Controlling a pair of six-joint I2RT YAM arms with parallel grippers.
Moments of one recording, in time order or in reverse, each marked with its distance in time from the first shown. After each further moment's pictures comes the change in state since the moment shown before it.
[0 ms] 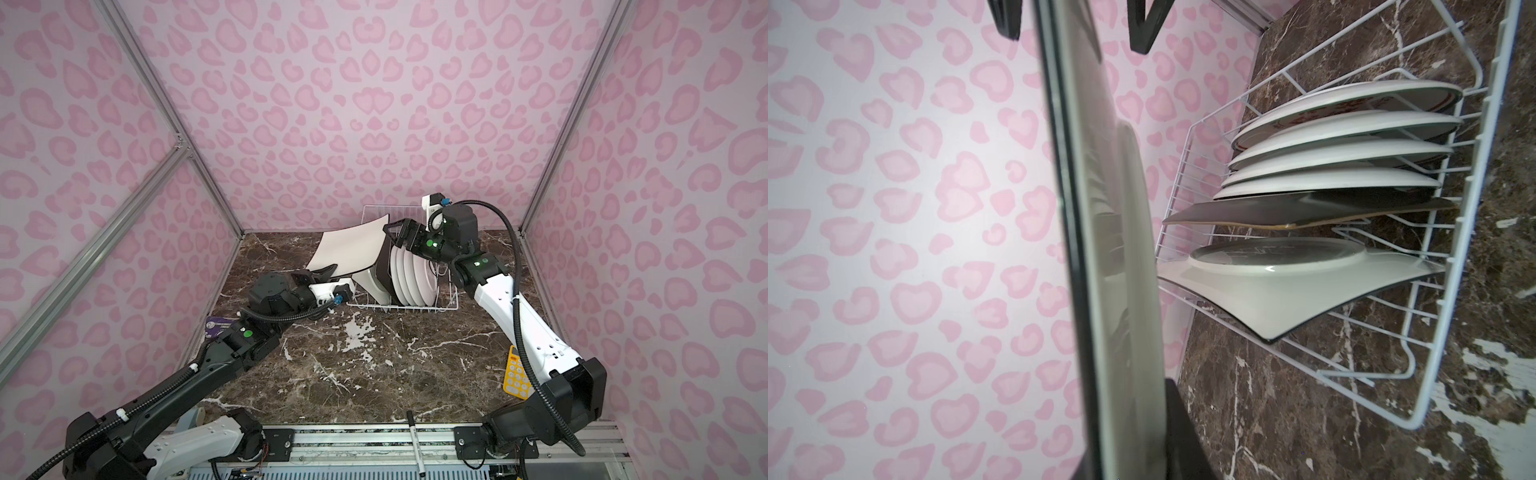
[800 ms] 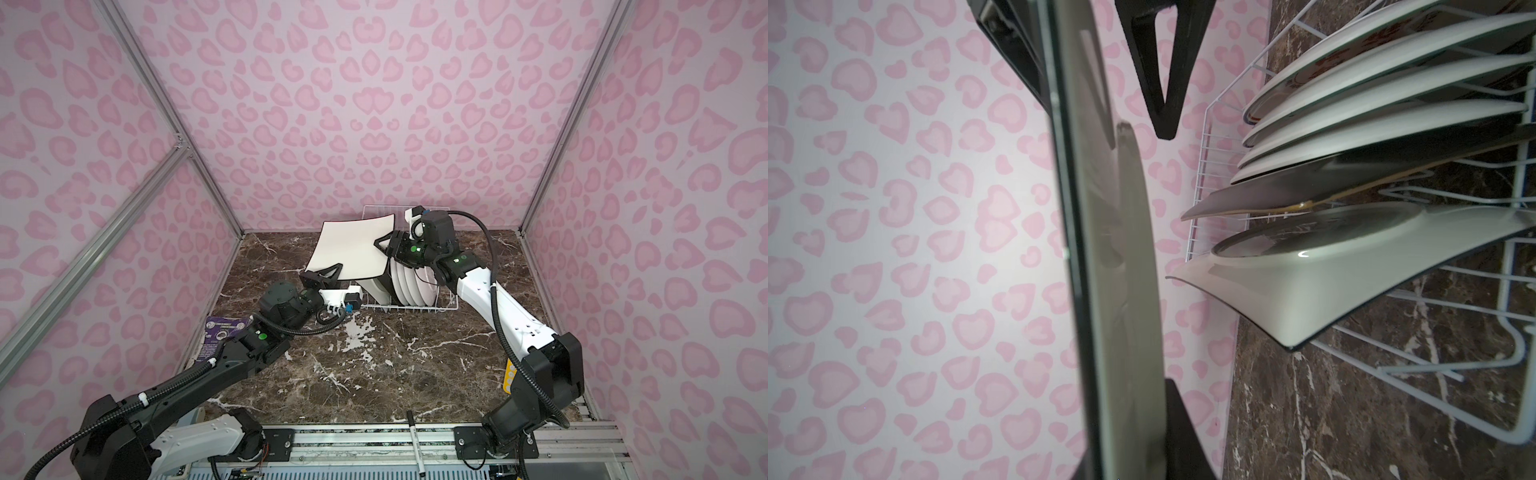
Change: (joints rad) left arm -0.035 0.060 -0.080 0.212 -0.072 0.205; right arm 0.060 0.114 0.006 -0.016 -0.015 0.064
